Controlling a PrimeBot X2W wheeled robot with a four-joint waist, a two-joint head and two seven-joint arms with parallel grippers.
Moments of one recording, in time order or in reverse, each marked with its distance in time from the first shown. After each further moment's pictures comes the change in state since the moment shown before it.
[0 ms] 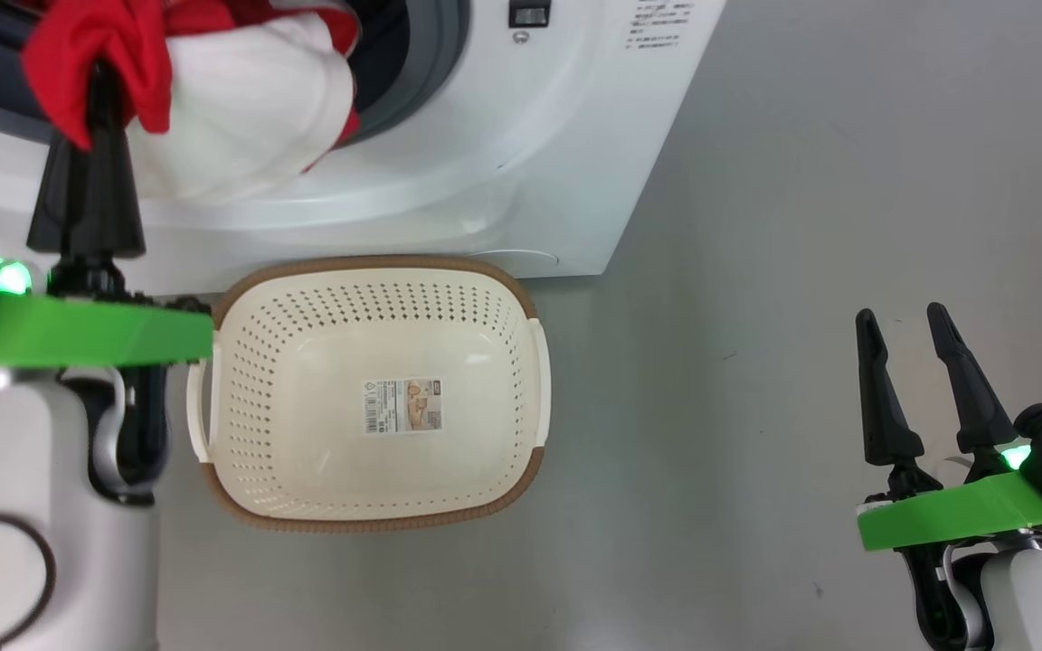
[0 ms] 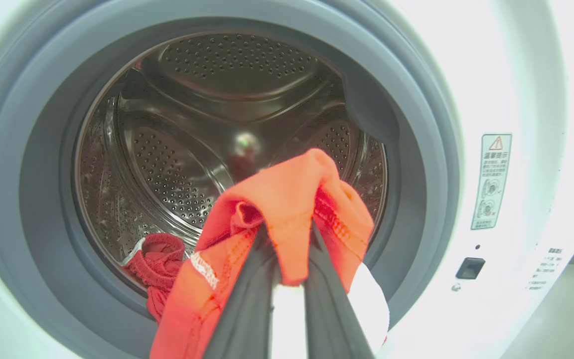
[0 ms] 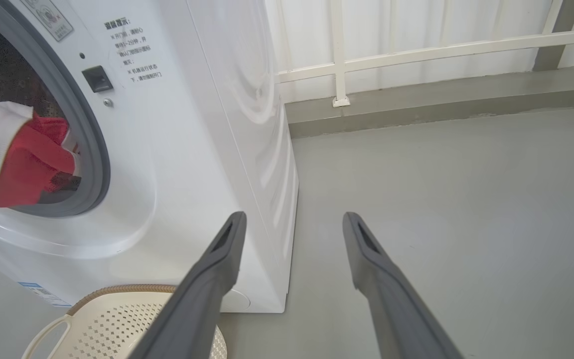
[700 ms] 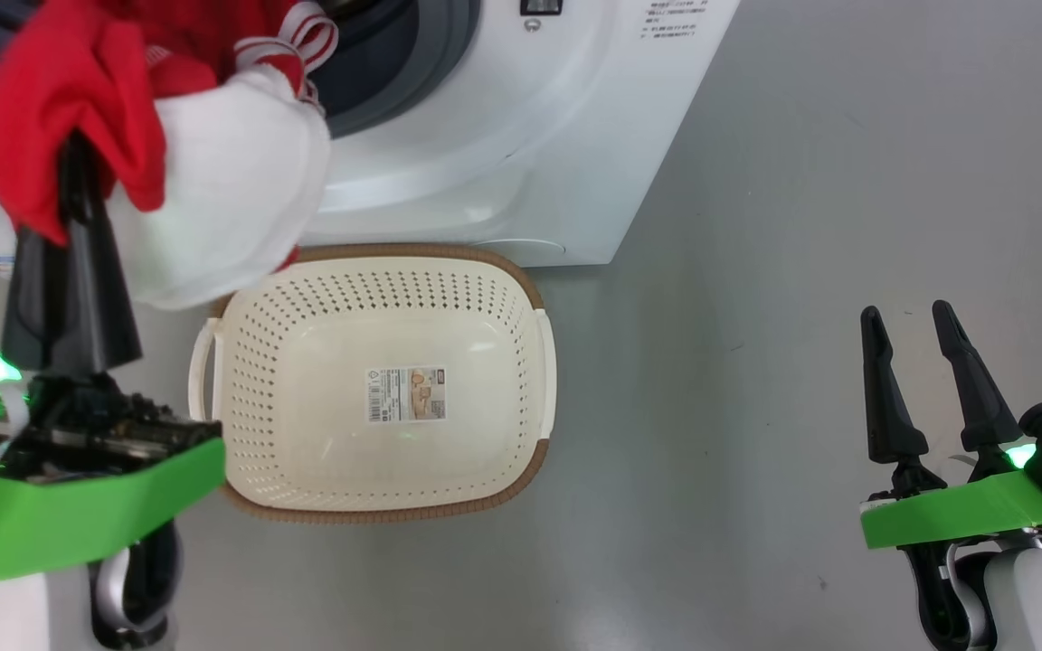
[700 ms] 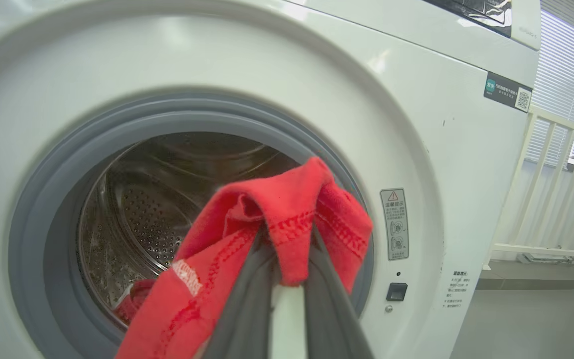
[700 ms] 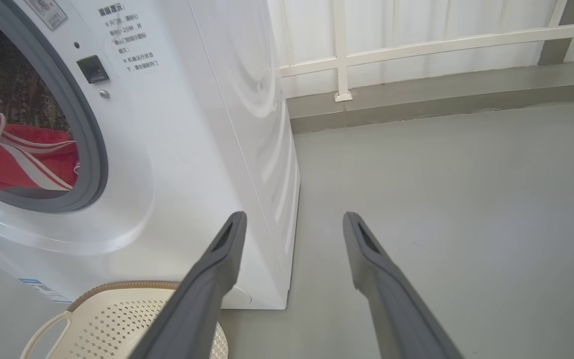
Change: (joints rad) left arm 0.270 -0.064 0.042 -0.486 0.061 0.000 0.000; right arm 0.000 0.000 -0.008 -0.007 0.000 0.000 0.000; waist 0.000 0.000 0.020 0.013
